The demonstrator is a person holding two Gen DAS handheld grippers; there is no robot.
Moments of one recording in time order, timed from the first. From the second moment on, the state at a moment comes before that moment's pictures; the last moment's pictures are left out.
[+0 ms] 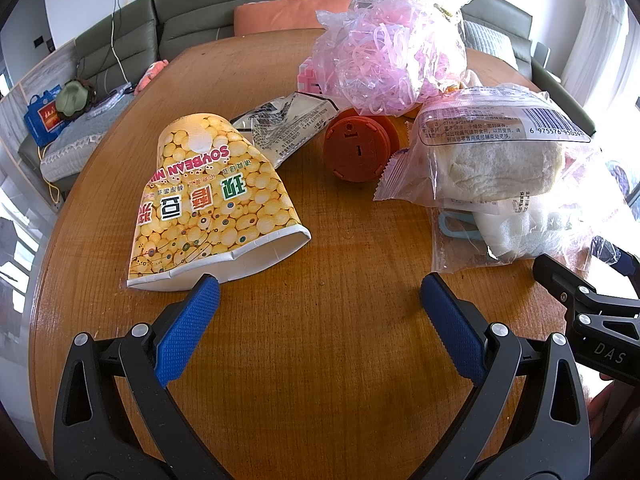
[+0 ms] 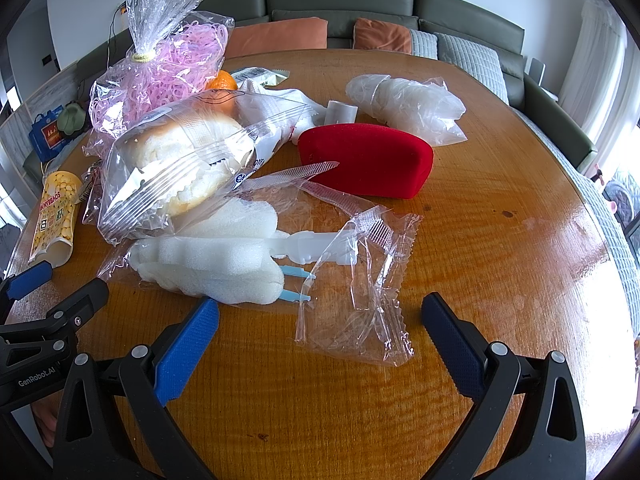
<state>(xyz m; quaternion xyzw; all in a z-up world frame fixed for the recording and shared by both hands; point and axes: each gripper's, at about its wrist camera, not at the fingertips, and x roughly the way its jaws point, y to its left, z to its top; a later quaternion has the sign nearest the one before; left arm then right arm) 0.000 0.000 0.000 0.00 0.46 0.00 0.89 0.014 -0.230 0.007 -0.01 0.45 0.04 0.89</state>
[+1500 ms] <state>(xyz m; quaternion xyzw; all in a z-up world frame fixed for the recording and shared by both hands) -0.035 0.016 0.027 -0.04 0.45 0.04 0.89 -0.002 -0.224 0.043 -0.03 0.46 0.15 0.88</state>
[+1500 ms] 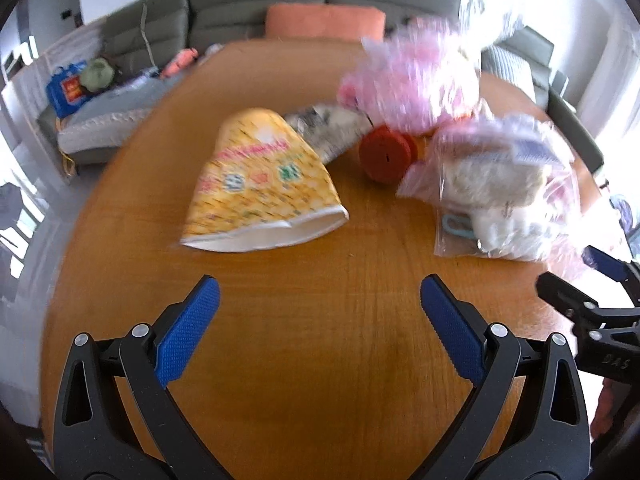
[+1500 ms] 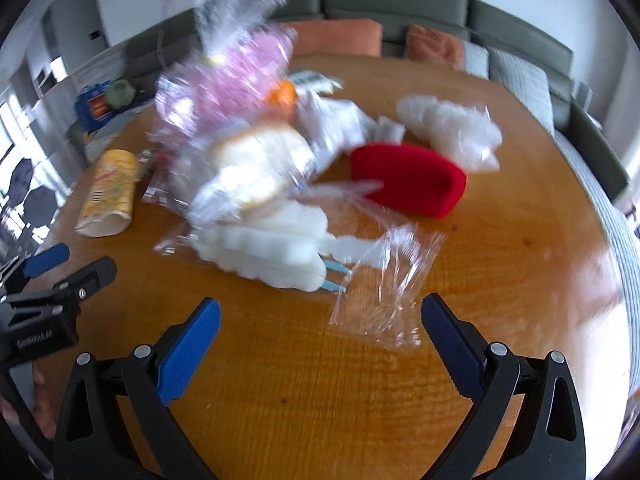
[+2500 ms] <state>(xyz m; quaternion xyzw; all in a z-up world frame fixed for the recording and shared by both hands) 0.053 0.074 0.034 -0.06 0.50 0.03 0.86 0.135 -0.116 0.112 -0.03 0.45 0.16 0.88</state>
